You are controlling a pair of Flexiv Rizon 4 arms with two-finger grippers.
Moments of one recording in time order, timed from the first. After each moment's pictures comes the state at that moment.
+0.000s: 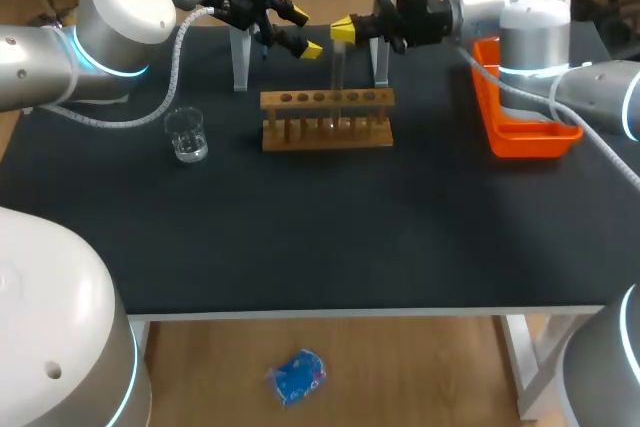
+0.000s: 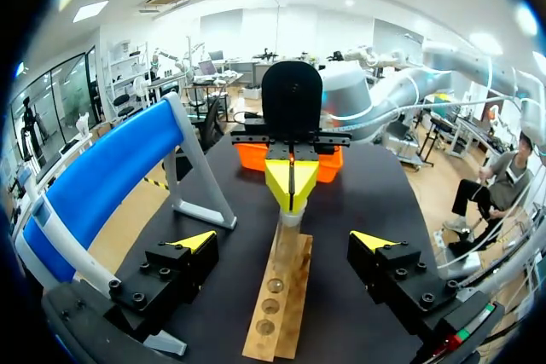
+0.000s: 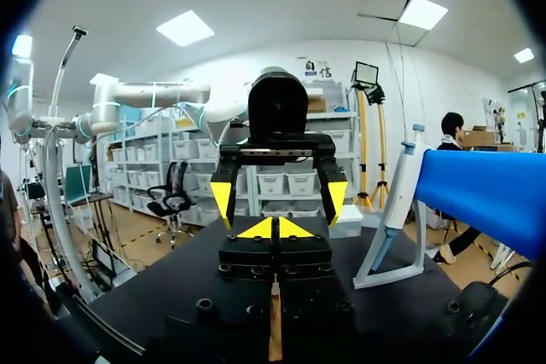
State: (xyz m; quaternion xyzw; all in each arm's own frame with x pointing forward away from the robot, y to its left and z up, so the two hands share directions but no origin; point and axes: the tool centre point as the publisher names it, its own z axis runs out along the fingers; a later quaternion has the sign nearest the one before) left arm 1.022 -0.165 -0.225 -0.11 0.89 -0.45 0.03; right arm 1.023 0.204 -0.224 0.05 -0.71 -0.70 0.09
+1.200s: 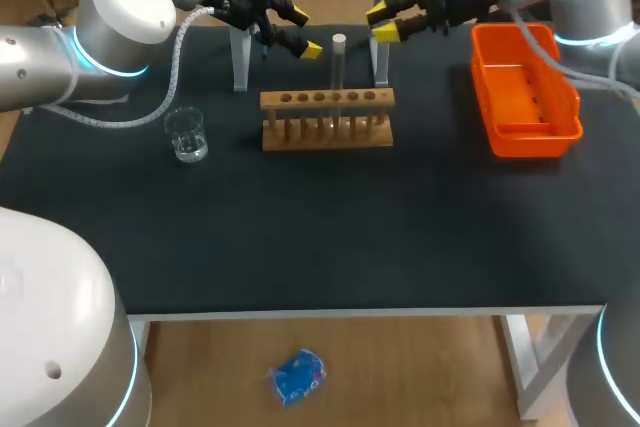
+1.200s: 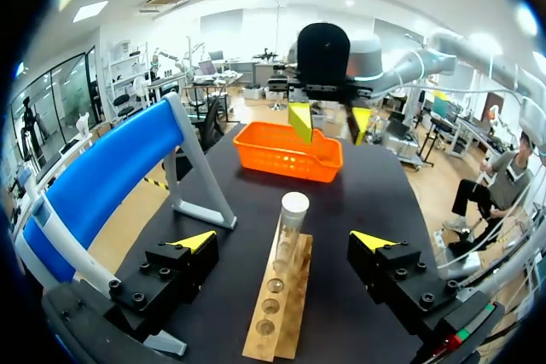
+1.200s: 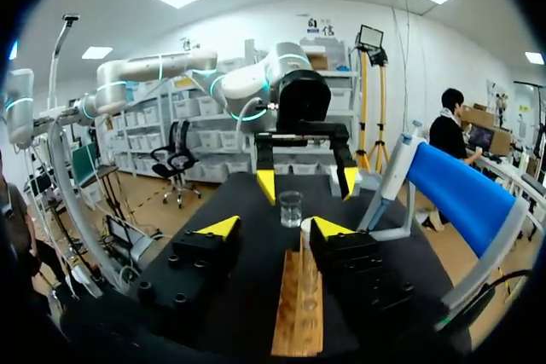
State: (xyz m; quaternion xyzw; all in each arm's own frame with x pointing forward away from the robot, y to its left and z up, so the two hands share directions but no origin) left arm 1.022 -0.165 -0.224 -0.11 0.89 -0.45 0.03; right arm 0.995 0.134 -0.200 0.05 -0.81 -0.58 0.07
